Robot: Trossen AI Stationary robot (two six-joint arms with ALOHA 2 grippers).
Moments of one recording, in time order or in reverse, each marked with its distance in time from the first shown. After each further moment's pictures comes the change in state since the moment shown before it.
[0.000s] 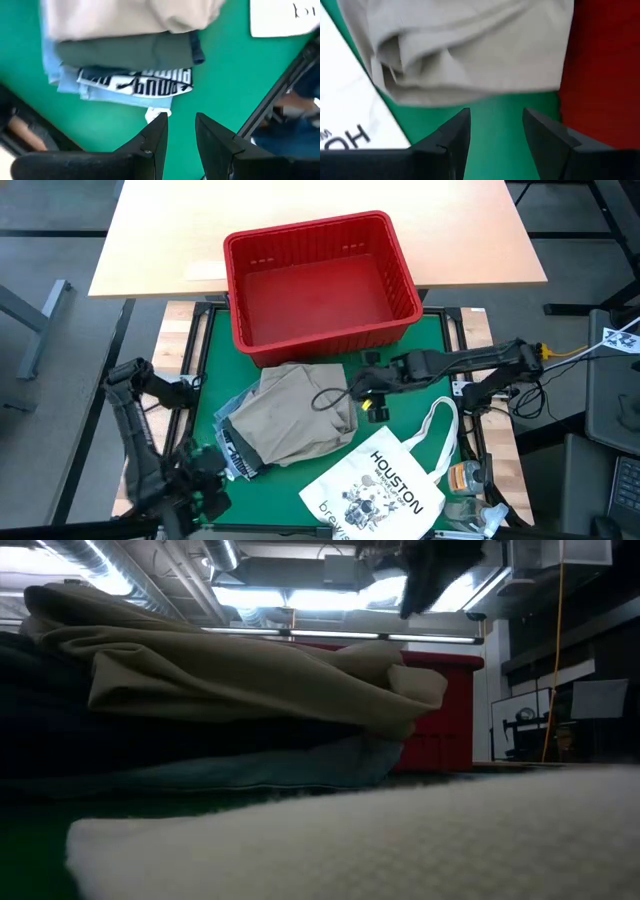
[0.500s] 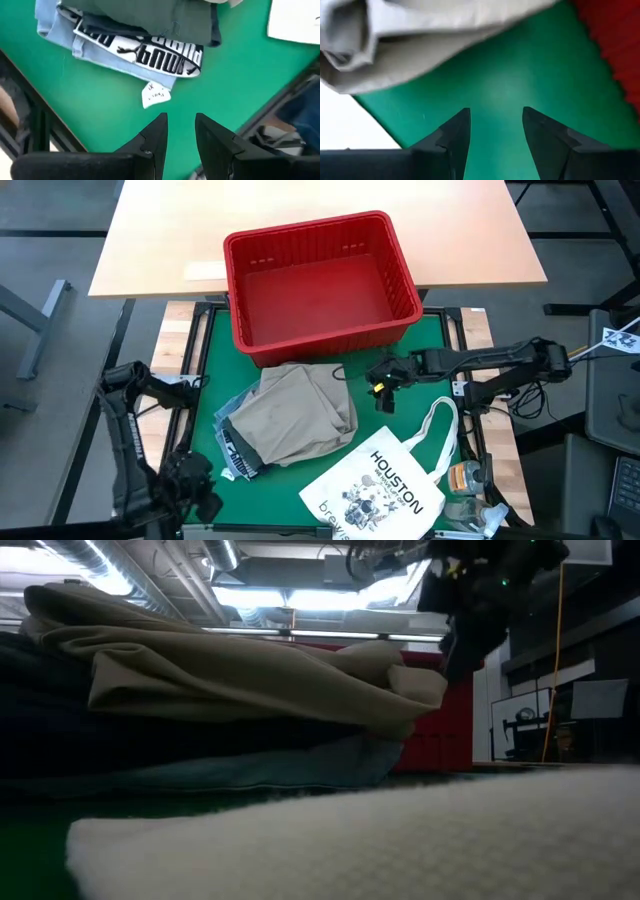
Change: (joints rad) left arm -0.136 0.006 -0.116 0.063 -0.032 -0.386; right arm -0.163 -0.268 -0.585 0.441 -0.175 0.211
